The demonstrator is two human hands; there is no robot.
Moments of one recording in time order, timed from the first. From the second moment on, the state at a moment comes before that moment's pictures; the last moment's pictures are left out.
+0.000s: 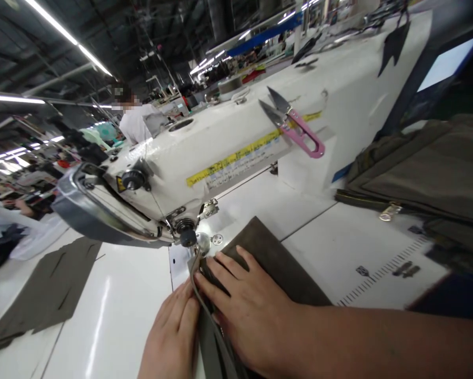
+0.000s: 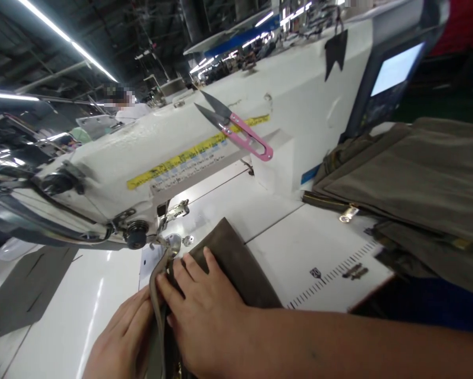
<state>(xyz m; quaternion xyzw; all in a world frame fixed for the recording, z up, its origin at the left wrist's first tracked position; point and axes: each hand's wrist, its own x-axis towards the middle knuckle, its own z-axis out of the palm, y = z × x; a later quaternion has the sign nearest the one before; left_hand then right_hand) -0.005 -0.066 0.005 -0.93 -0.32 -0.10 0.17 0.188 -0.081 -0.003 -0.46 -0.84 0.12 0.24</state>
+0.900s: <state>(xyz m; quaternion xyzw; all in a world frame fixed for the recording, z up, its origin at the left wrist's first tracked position) 0.016 -0.059 0.001 -0.90 -0.40 -0.13 0.10 0.194 -0.067 -0.012 -0.42 -0.90 -0.03 0.14</state>
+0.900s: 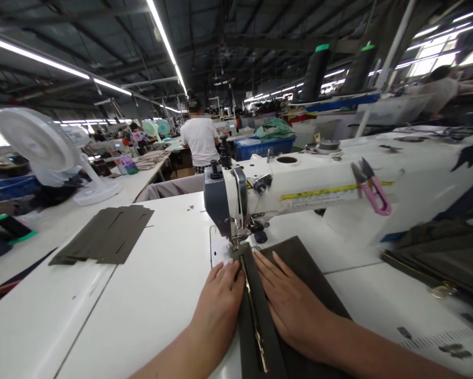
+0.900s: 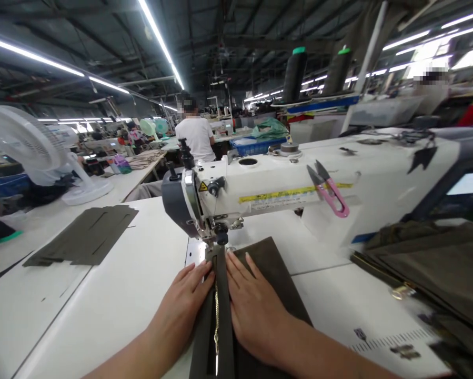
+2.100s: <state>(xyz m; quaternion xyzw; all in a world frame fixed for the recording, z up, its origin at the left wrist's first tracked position) 0.007 -0.038 0.001 -0.92 -0.35 -0.16 0.11 0.182 -0.043 -0.002 -0.48 -0.84 0.08 0.22</state>
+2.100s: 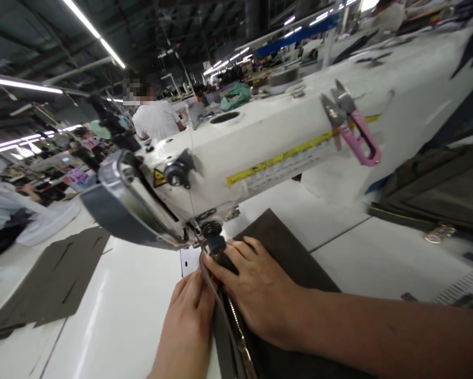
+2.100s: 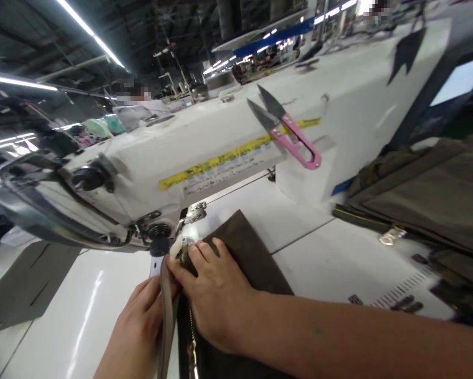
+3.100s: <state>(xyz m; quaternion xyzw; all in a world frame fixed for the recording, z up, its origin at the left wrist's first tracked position) 0.015 -0.042 -0.004 -0.91 -0.36 -0.14 0.15 0.189 -0.046 -0.021 -0.43 -0.88 0.00 0.20</state>
